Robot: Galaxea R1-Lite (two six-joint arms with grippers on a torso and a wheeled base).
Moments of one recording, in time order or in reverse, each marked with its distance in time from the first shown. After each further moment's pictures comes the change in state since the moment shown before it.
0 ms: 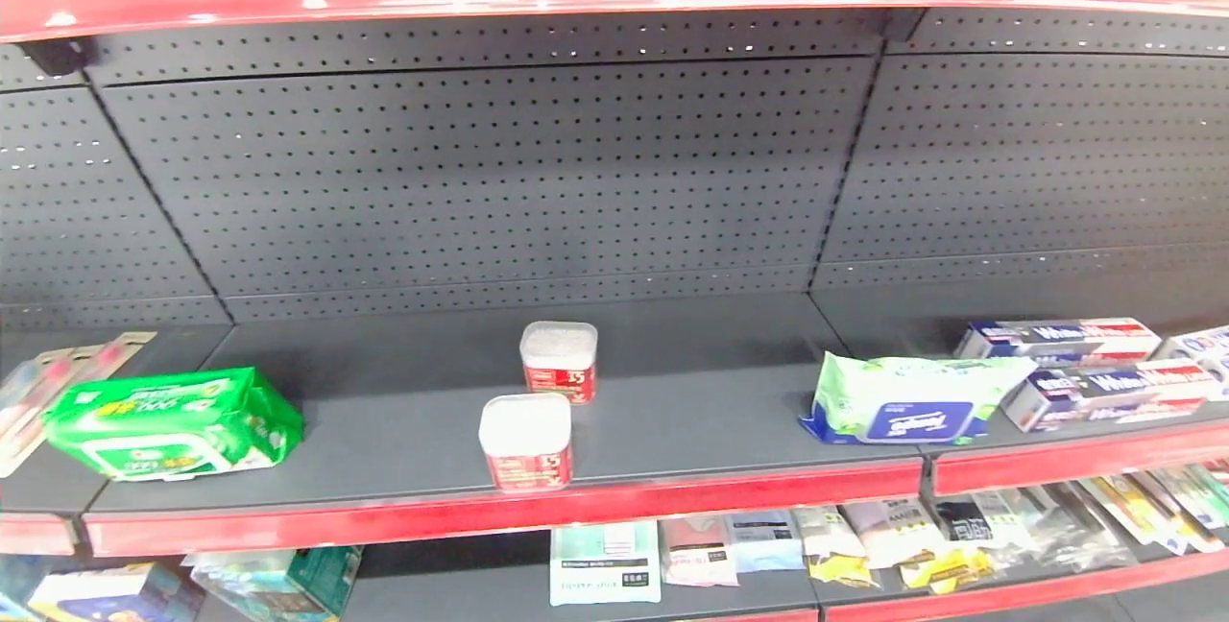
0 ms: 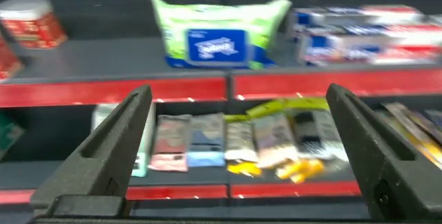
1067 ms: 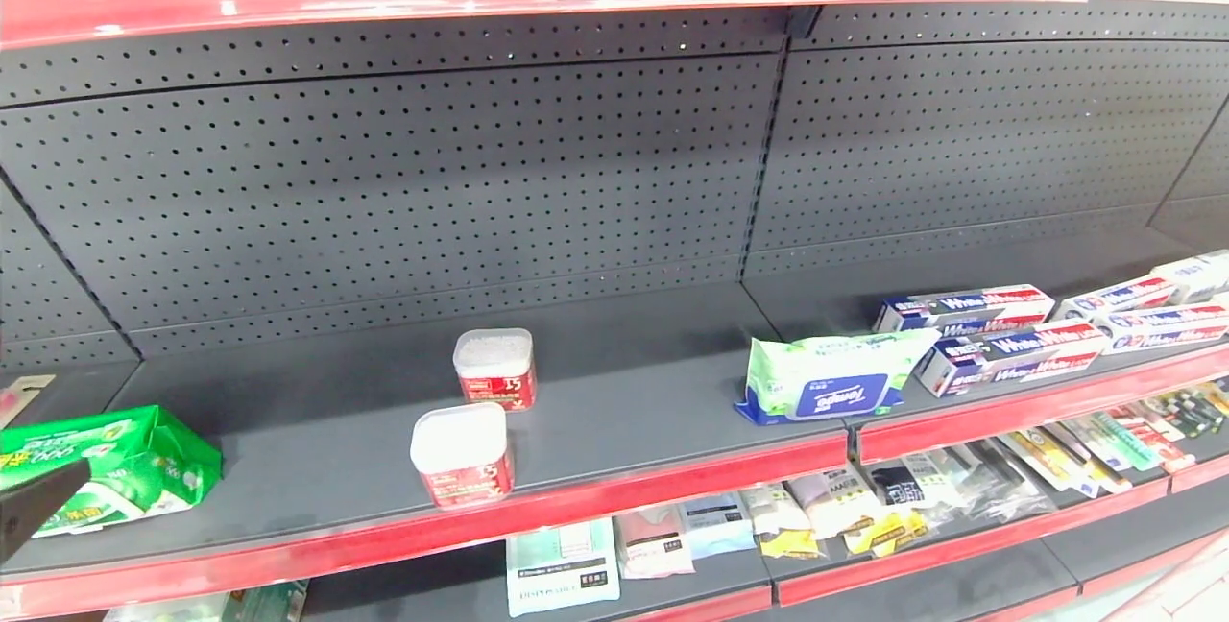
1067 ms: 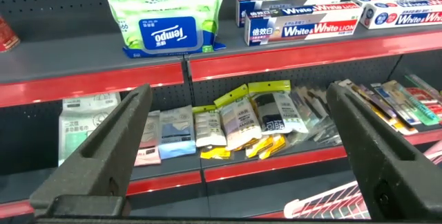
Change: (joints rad) left arm 0.021 0.738 -0.632 0.284 0.024 0.019; right arm 0.001 0.000 0.000 0.000 0.000 0.000
